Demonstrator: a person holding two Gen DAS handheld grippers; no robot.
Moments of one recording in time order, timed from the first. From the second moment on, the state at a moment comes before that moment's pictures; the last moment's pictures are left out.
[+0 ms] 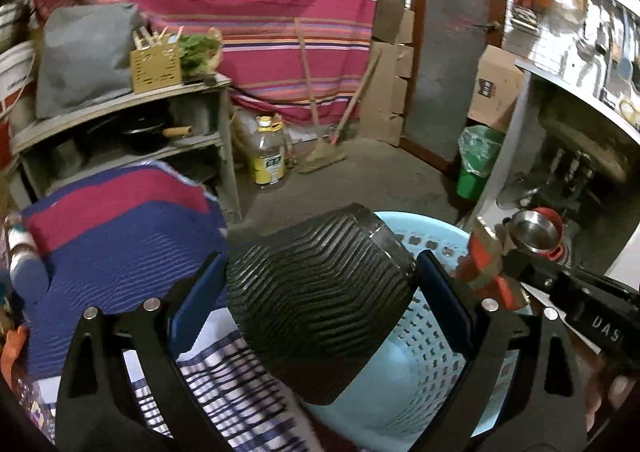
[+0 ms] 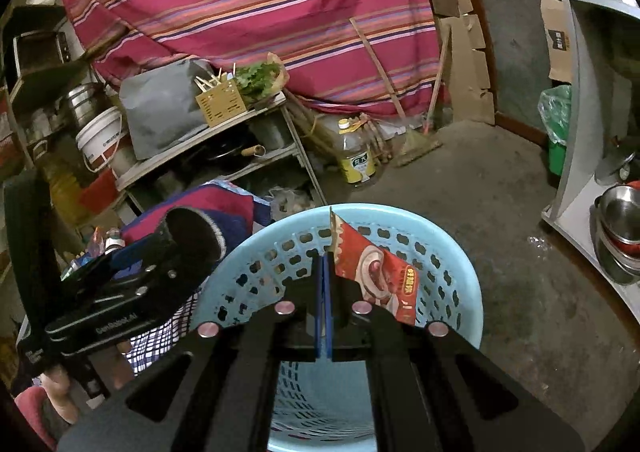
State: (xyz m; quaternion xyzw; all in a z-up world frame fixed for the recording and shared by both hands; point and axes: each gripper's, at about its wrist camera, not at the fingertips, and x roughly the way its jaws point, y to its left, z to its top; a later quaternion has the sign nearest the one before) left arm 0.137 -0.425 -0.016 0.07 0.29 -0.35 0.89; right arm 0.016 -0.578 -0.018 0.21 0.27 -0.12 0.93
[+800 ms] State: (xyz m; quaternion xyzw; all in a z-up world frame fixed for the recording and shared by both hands) left arm 0.142 -0.412 -0.009 0.06 0.30 -0.33 0.89; right arm 0.018 -0.576 -0.024 0.21 0.27 -0.12 0.93
